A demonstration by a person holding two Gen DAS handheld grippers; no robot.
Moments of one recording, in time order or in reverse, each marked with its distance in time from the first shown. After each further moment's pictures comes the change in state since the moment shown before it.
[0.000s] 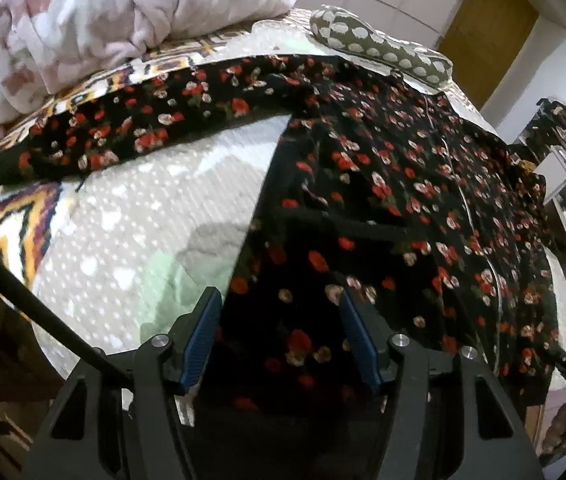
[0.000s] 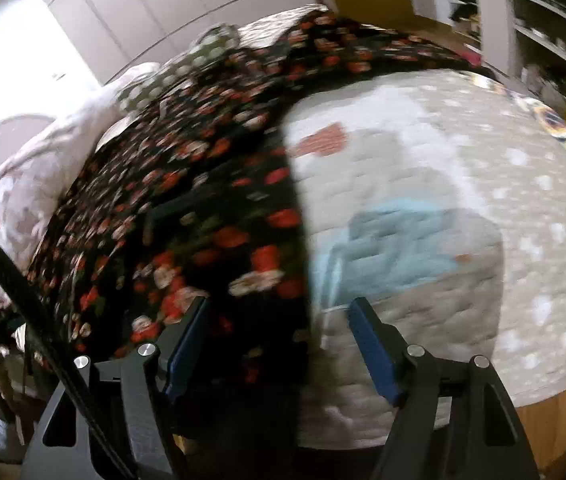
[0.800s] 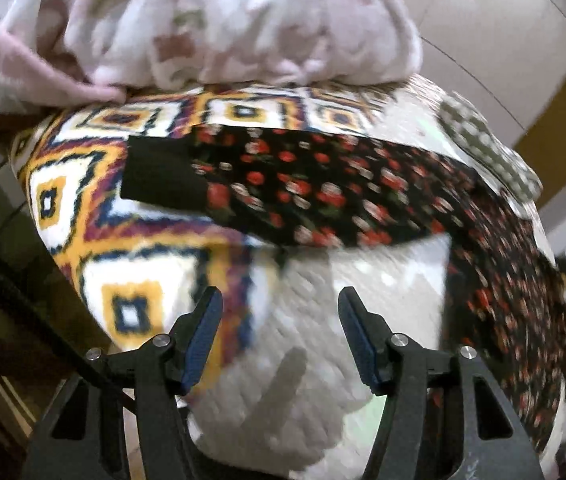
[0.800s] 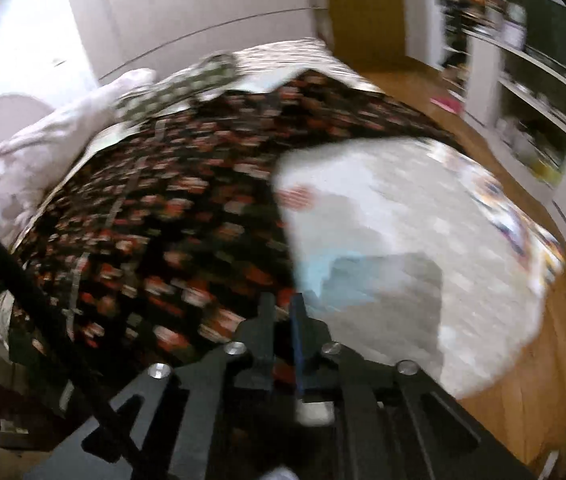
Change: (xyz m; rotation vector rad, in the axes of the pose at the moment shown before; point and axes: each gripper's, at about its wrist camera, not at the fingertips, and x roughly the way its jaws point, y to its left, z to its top) left arm -0.018 0.163 0.046 -0.379 -0.108 0.121; right arm -0.062 0.040 0.019 -0.101 -0.037 -0.148
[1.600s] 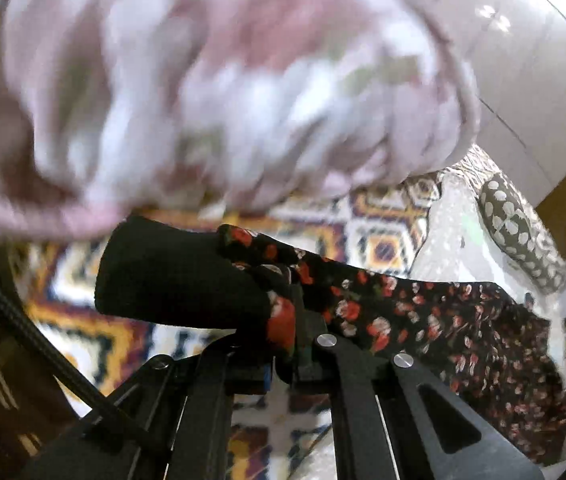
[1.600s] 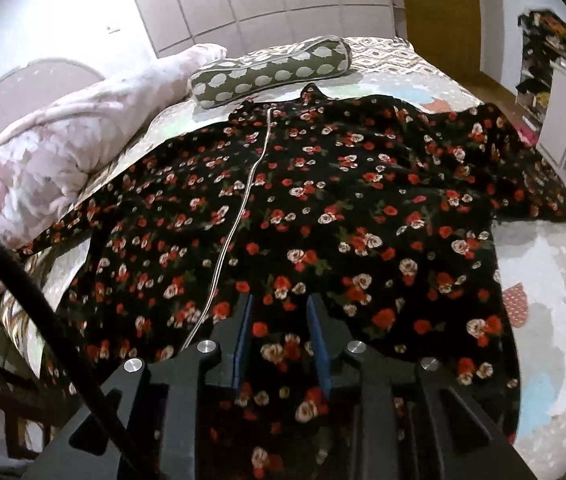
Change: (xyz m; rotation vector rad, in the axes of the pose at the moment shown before) left arm 0.015 -0.008 0.150 -0.045 -0.124 0.107; right arm 0.106 0.149 0.079 -0.112 0.025 0.153
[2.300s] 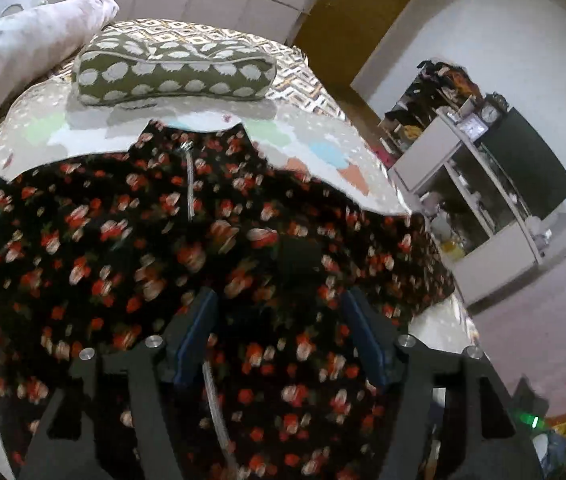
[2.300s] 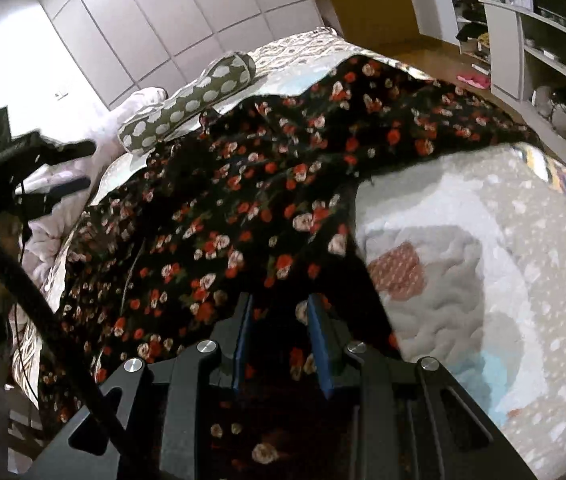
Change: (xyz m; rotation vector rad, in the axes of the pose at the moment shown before) left arm -0.043 -0.399 -0.181 0.640 0.328 -0.672; right arm -0.023 -0.129 -0.023 0.242 -0.066 -0.010
